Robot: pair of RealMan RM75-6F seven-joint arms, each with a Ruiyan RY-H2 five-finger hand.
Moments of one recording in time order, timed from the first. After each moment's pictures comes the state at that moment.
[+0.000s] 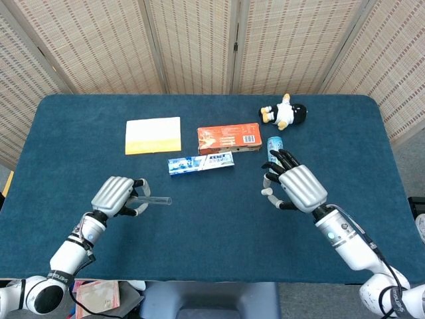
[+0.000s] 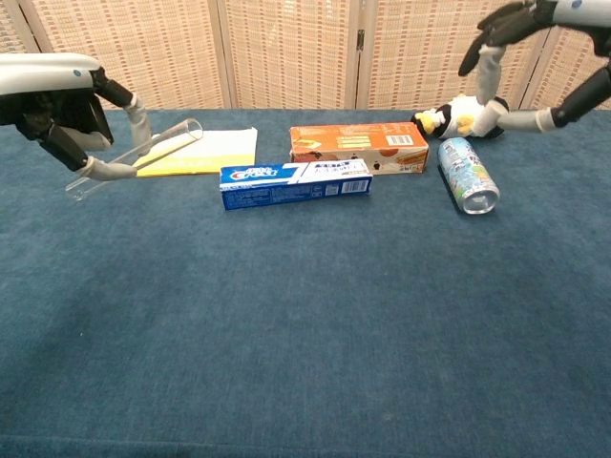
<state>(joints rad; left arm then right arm) -0.66 -1.17 -0.23 -1.90 1.05 0.95 0.22 0.60 -1.06 0.17 -1.86 -1.42 1.04 -0.08</state>
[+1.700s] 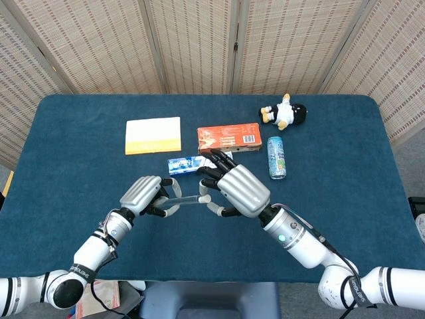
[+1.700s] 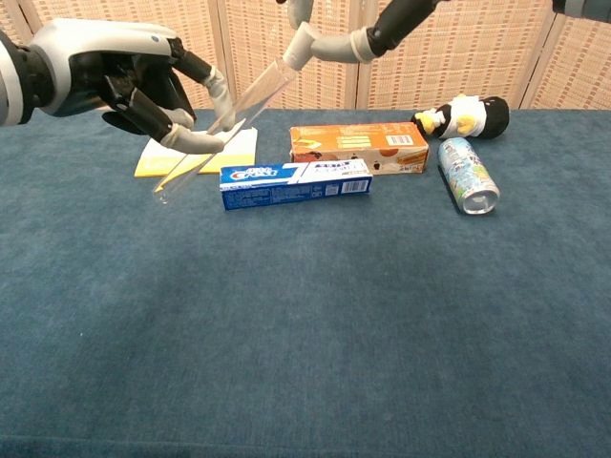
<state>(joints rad) -0.82 -1.21 -0.27 -2.00 0.86 0.93 0.12 0.81 -1.21 0.28 -1.99 -1.35 1.01 -0.18</state>
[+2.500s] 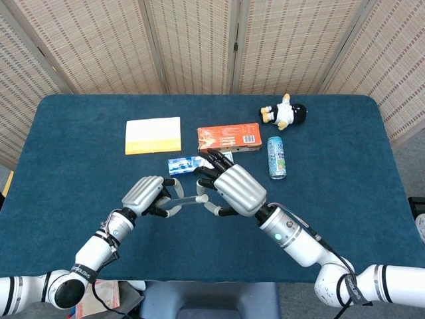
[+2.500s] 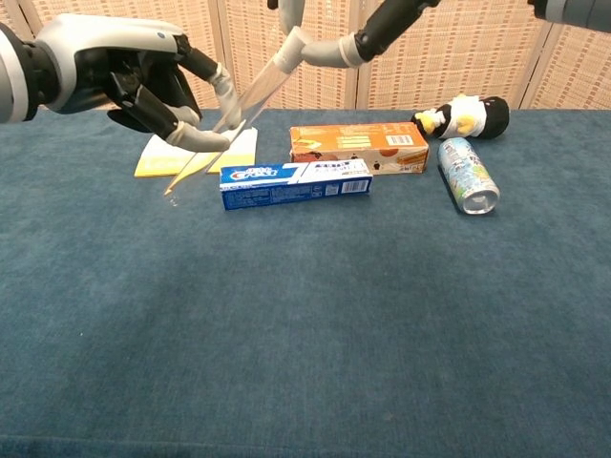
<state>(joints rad) -0.84 -1.21 -0.26 -2.02 0.84 0.94 0.12 0.83 -1.23 0.28 -1.97 -1.32 1.01 -0.19</state>
